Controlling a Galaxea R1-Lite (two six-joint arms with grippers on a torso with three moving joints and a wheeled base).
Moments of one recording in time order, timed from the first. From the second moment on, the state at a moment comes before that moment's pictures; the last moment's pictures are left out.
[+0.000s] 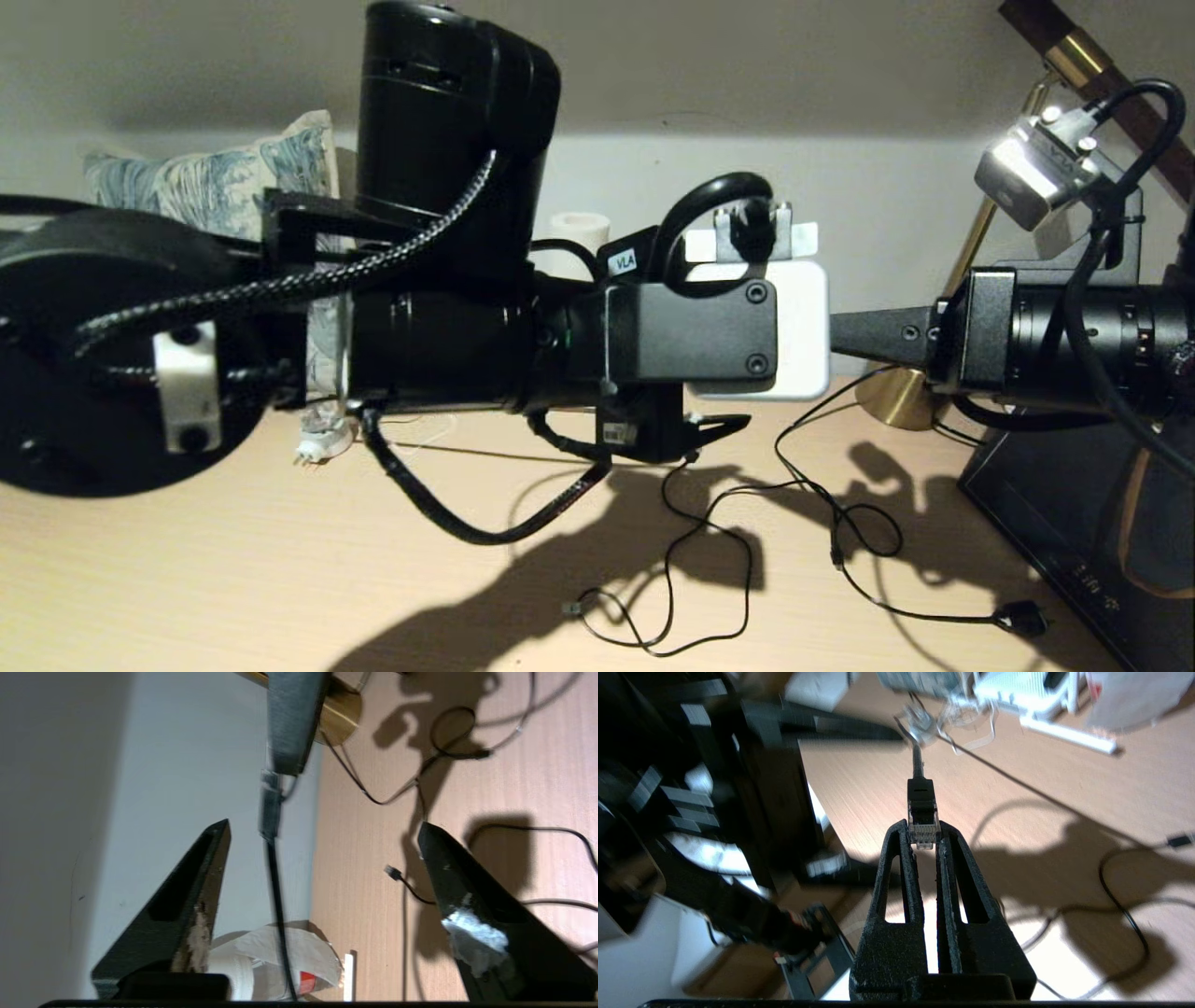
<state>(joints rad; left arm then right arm) -0.88 1.70 -1.43 -0.01 -0.13 1.16 0.49 1.40 -1.00 -0.23 0.52 0.46</state>
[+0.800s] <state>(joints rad) -0.83 1.64 -1.13 -0.69 -0.12 1.19 0.49 1.39 -1.07 -0.24 0.51 0.99</state>
